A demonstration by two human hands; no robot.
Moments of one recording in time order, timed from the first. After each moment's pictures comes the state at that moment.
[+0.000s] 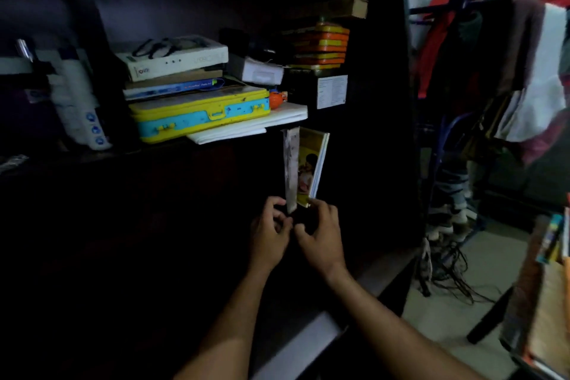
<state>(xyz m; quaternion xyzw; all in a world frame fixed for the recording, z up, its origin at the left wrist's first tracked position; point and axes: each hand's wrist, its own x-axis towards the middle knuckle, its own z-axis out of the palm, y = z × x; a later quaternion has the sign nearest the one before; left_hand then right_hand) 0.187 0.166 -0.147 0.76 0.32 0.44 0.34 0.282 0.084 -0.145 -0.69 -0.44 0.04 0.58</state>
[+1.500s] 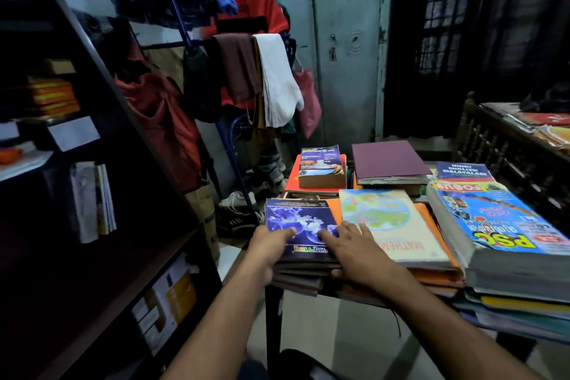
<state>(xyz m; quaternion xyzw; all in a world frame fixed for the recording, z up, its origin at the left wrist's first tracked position) 0.357 -0.241 -0.083 0.70 0.29 0.09 0.65 0.415 -0.419 -0.093 -0.93 -0.38 -0.01 -0.02</state>
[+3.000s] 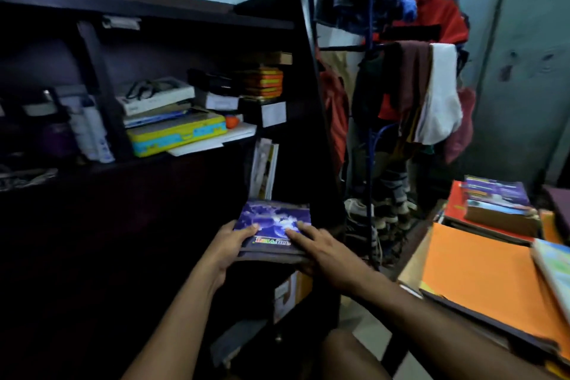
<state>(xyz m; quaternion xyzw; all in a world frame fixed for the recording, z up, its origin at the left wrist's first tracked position) 0.119 0.034 -0.078 0.64 0.35 0.28 0.62 0.290 -0.129 -0.091 -0.73 -0.67 -0.03 0.15</state>
